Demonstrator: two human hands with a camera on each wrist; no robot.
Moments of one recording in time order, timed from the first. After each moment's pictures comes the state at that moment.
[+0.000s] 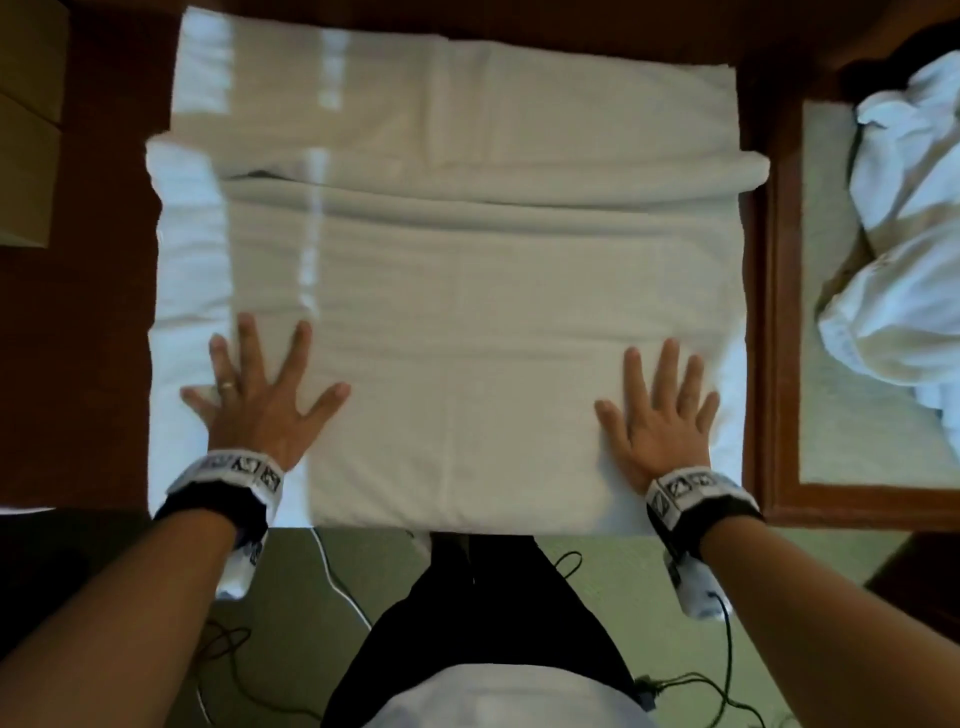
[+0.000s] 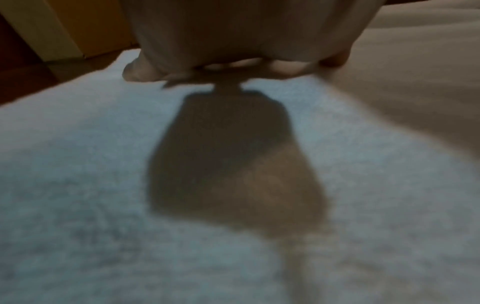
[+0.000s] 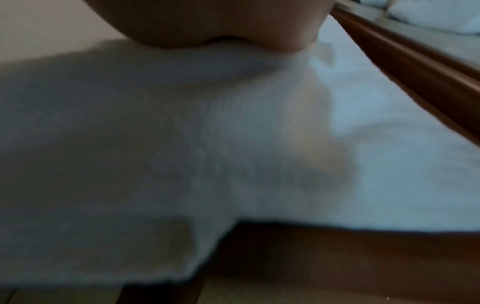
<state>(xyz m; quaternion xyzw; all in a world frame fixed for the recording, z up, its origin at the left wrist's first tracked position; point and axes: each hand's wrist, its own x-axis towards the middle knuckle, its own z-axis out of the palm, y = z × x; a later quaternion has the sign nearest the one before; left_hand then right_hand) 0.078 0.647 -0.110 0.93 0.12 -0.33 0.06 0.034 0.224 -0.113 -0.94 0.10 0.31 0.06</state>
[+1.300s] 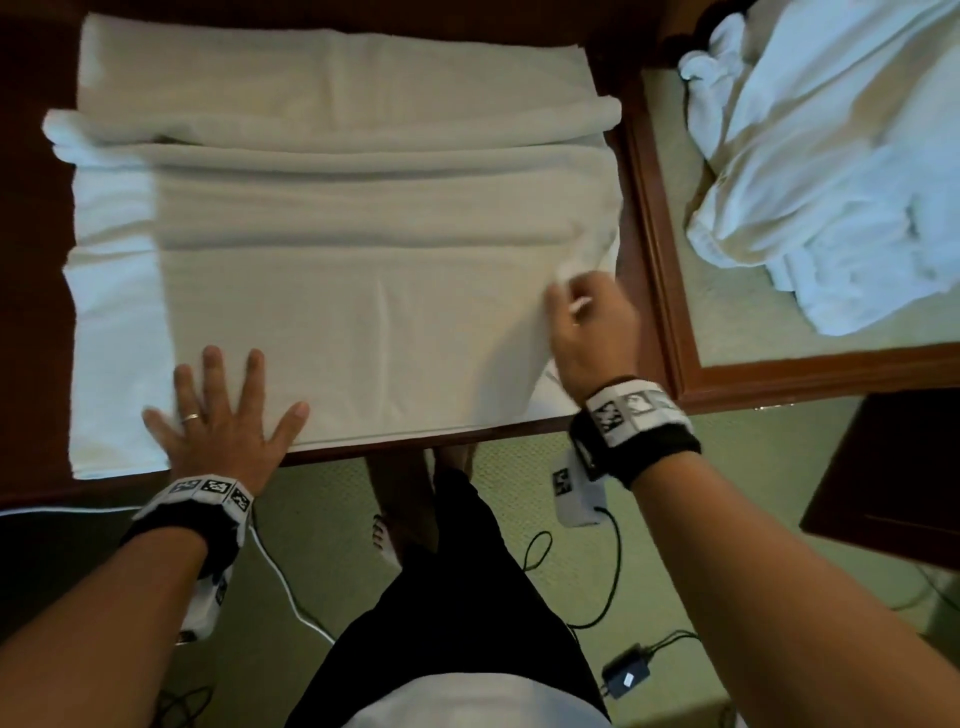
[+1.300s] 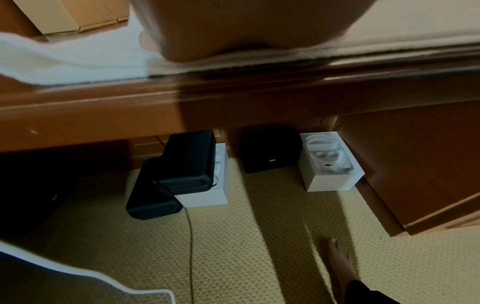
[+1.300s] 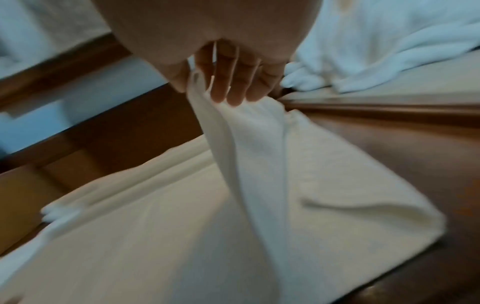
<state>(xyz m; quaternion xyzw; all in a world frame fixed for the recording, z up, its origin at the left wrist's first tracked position) -0.014 0.640 -0.138 0.97 0.05 -0.24 0.04 0.008 0.273 -0.026 -0.91 0.20 -0.09 0.35</state>
